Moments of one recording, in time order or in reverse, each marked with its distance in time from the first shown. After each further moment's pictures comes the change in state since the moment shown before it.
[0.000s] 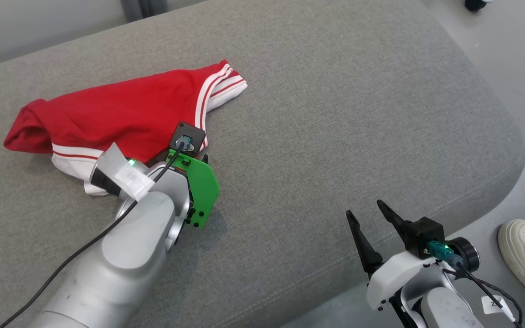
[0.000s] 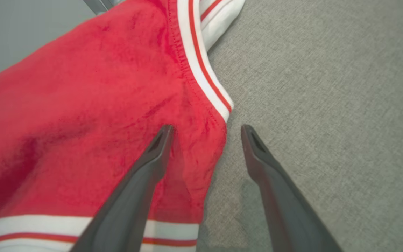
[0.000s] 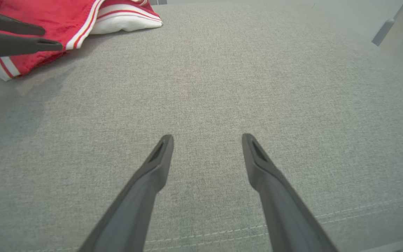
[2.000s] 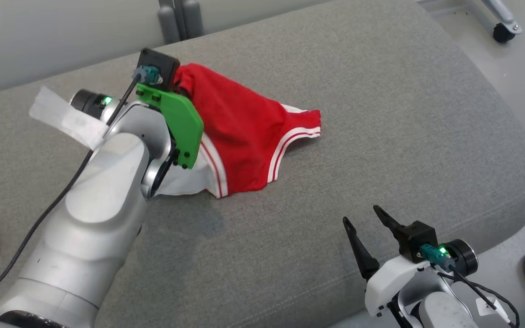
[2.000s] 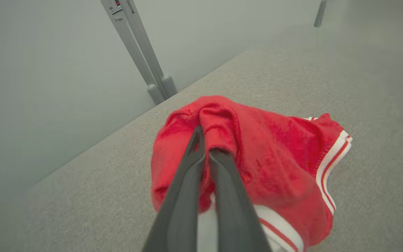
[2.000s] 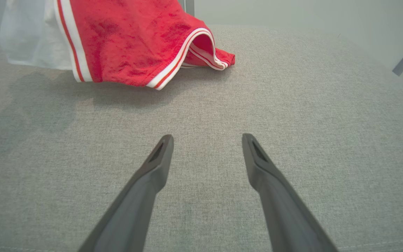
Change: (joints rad) left arm -0.147 0.003 0.157 -0.076 -0.060 -0.110 -0.011; right arm 0.024 0.000 0.013 -0.033 -0.045 0.000 0.045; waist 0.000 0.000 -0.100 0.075
